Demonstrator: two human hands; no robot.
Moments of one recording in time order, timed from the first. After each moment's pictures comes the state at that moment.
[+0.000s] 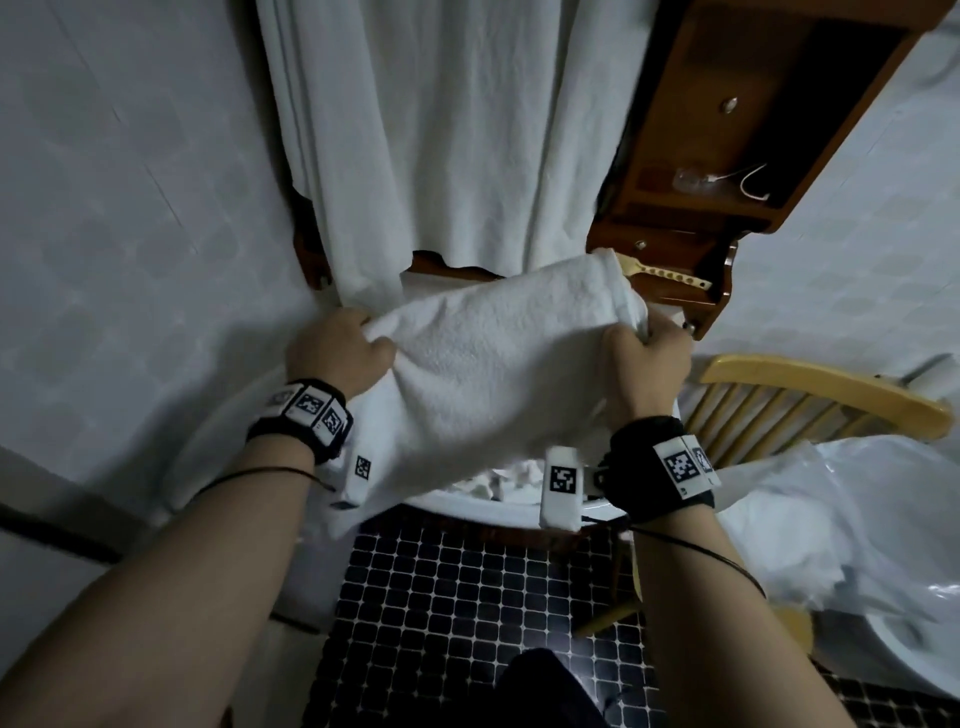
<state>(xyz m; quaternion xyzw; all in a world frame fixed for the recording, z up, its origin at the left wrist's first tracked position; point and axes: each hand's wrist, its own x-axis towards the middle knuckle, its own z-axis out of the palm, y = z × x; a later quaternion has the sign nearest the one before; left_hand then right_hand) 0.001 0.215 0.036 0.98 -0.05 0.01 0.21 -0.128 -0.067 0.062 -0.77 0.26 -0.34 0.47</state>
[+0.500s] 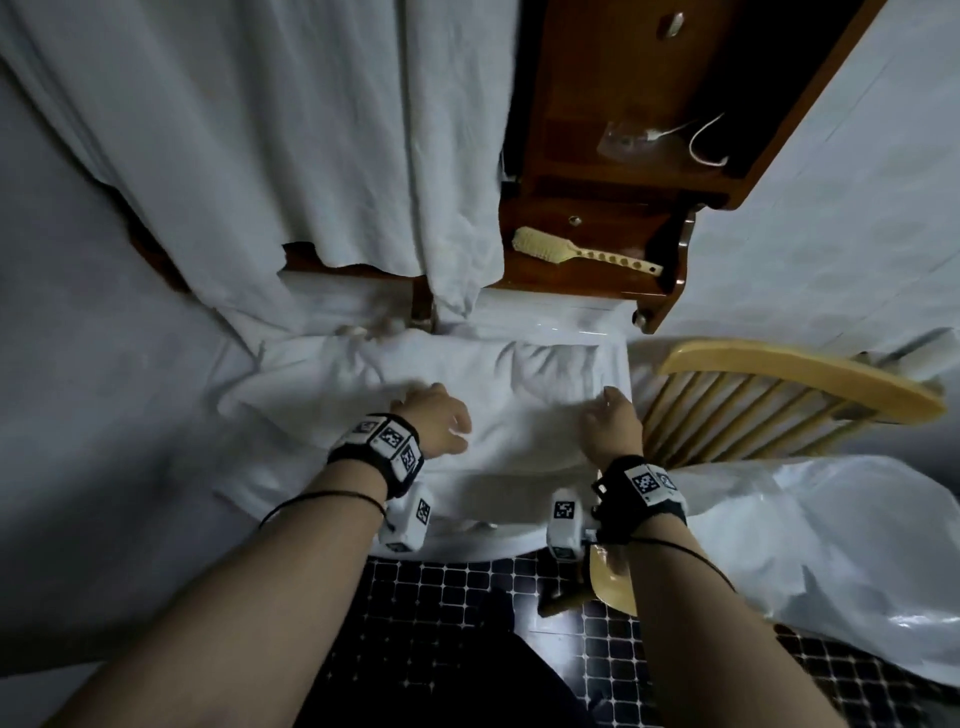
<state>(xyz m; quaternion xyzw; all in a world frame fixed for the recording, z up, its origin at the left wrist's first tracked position) 0.038 -0.017 -0.101 0.90 -0.25 -0.34 0.08 -0.087 -0.253 -0.107 -0.83 0.38 -0.01 0.41</state>
